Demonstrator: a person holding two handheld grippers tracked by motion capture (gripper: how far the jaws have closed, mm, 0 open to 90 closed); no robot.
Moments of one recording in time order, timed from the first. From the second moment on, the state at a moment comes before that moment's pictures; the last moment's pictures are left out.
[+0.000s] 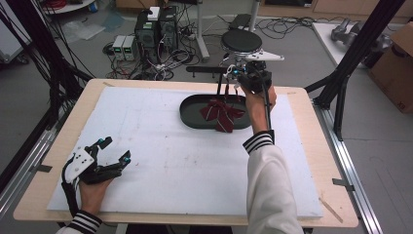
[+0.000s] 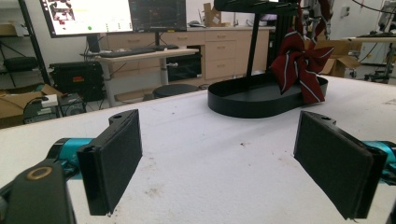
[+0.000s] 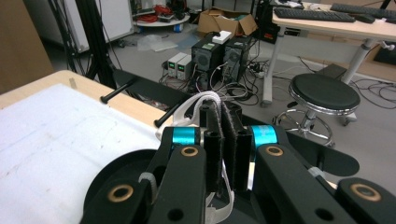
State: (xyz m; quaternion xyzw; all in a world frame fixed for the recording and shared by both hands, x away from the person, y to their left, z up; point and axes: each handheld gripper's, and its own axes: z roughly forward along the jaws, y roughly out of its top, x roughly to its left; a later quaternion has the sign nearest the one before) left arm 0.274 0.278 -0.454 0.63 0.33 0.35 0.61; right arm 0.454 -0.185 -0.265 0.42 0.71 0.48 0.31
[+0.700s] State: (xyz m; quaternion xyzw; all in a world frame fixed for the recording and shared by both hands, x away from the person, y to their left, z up) left arm 0.275 0.279 -0.454 0.63 0.33 0.34 0.62; right arm 0.489 -0.185 -0.259 0.42 0.70 0.47 0.32
